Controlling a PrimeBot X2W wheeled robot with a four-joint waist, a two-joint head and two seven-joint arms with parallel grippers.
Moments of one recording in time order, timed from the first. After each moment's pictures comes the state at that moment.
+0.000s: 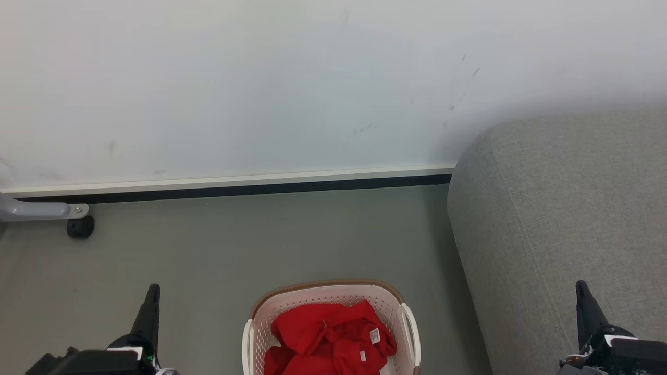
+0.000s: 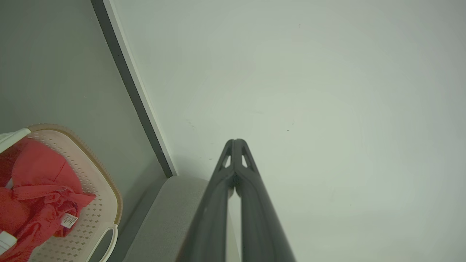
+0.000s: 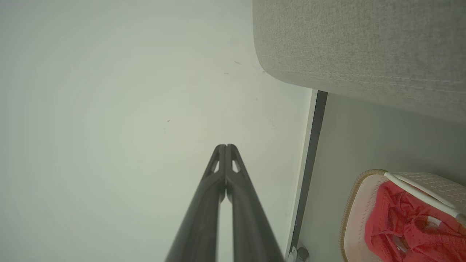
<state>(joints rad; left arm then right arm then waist) -0.08 0.05 0.09 0.29 -1.61 -0.12 0.11 -0.09 -0.04 -0.13 0.30 1.60 0.12 0.11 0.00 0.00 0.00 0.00</state>
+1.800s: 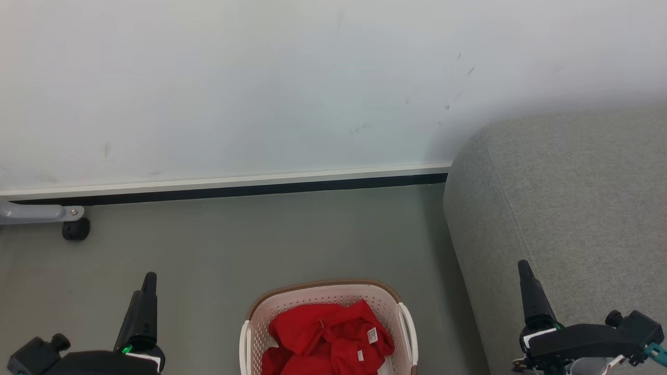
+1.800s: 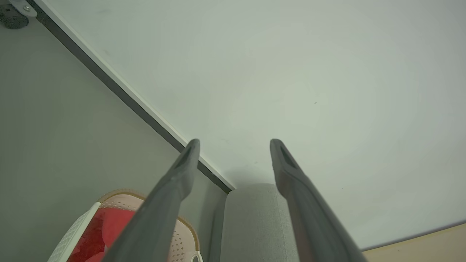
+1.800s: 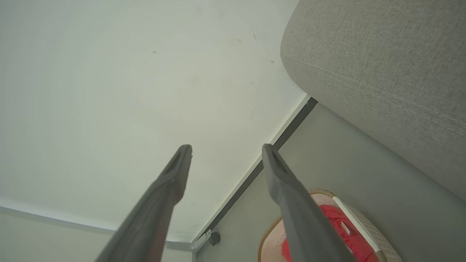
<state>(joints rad) -0.04 0.14 -0.02 0.22 -1.23 -0.12 -0.04 -0.09 -0.05 0.10 0.23 1.13 0.05 -0.05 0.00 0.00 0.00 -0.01</state>
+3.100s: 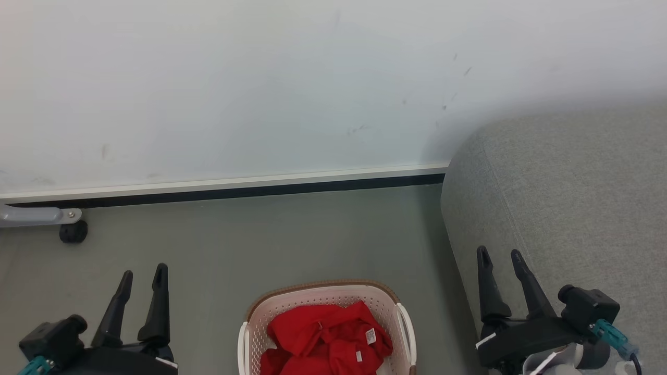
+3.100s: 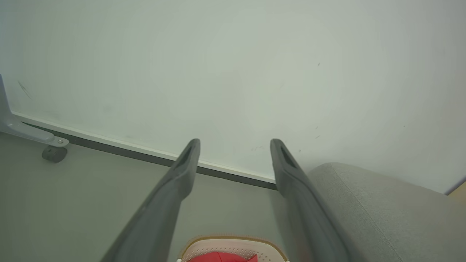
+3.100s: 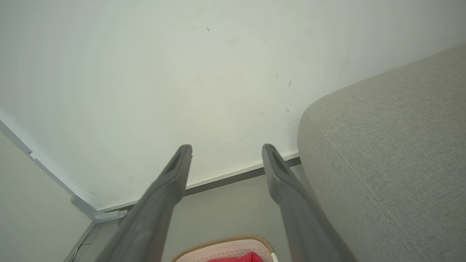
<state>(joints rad) -0.05 0.22 -0.10 0.19 -0.73 -0.09 -0.19 -0.13 -0.09 0.27 0.18 0.54 -0.07 -0.18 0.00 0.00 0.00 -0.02</state>
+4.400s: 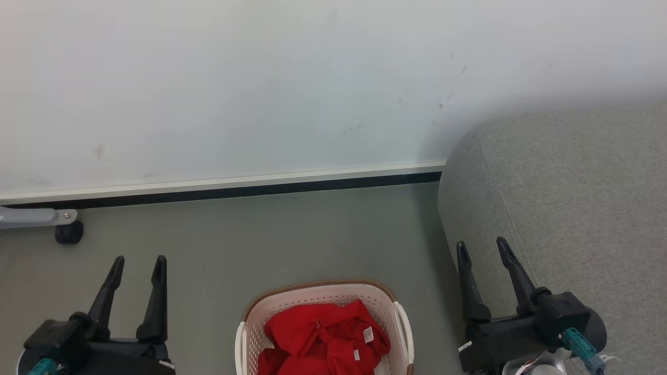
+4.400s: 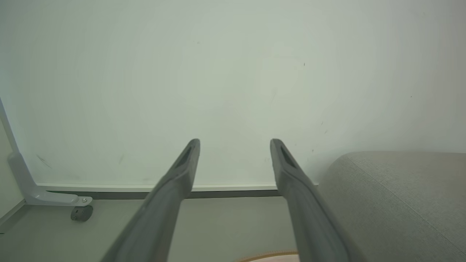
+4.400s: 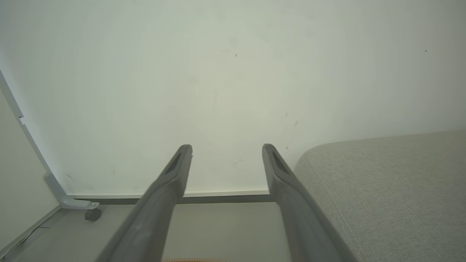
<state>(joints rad) -0.05 0.25 -0.10 0.14 -0.48 -0.09 -0.25 -0.14 -0.09 0.33 0.15 0.27 -0.12 -0.25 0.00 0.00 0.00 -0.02</state>
